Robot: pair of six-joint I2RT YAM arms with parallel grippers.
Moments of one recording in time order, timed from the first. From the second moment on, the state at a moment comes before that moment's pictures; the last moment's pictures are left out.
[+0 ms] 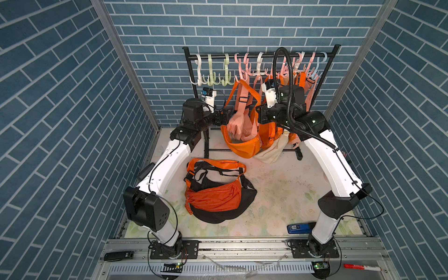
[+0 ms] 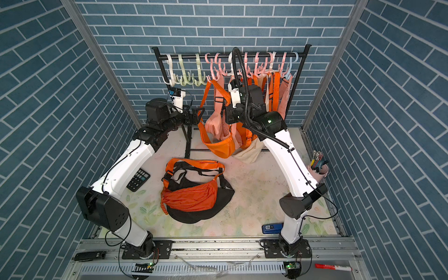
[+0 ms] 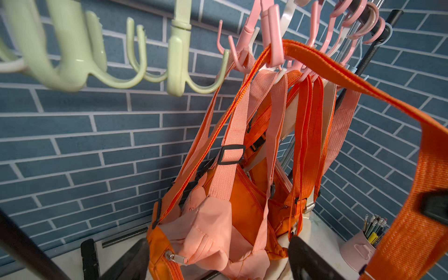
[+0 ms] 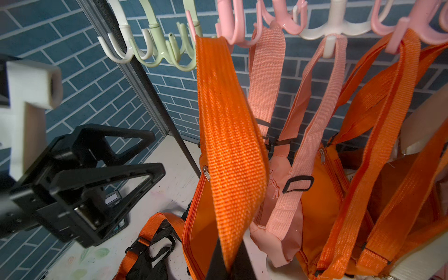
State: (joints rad) left arm -0.35 1.65 1.71 -0.20 0.26 -0.20; right arm 0.64 1.80 2.33 -0.91 0.00 0.15
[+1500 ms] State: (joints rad) left arm -0.38 1.89 2.05 -0.24 0.24 -0.11; right arm 0.59 1.80 2.34 -0.89 -0.09 0.13
